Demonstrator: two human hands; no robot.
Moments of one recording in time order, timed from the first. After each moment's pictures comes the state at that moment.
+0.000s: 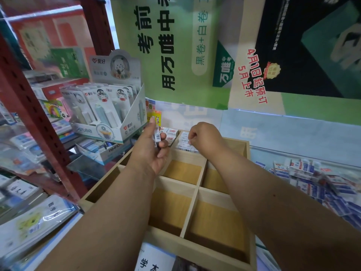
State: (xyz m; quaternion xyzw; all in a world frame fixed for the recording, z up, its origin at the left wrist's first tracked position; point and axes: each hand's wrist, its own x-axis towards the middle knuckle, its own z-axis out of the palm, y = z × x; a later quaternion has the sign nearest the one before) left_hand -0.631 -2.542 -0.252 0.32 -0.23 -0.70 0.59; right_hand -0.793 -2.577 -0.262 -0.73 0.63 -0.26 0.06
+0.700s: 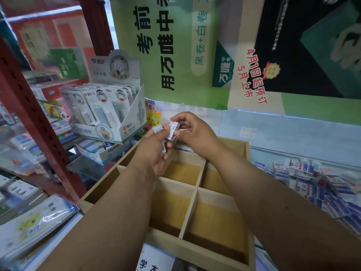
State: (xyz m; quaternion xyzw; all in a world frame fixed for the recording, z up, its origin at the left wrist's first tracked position) left_hand -0.643 -2.530 -0.247 0.37 -0.34 -0.65 0.58; right_hand -0.772 -2.542 -0.241 -0.70 0.42 -0.48 0.31
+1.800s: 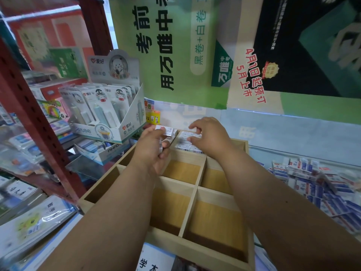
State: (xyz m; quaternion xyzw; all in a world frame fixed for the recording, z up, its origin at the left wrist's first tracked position) left_hand -0.641 -2.539 -0.251 0.38 -0.28 -0.65 0.60; right_hand -0.807 -2.558 -0.256 -0.74 0.59 -0.32 0.02
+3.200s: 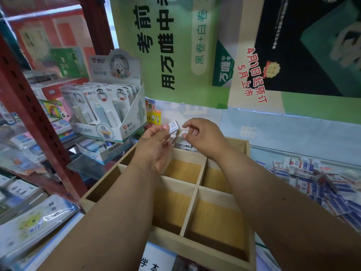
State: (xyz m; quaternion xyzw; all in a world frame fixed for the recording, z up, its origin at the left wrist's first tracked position) left_hand -0.645 -2.539 -0.251 0.34 -0.28 -0.64 0.63; right_hand -0.795 -2.555 -0.255 -0.75 0.53 -0.39 0.11
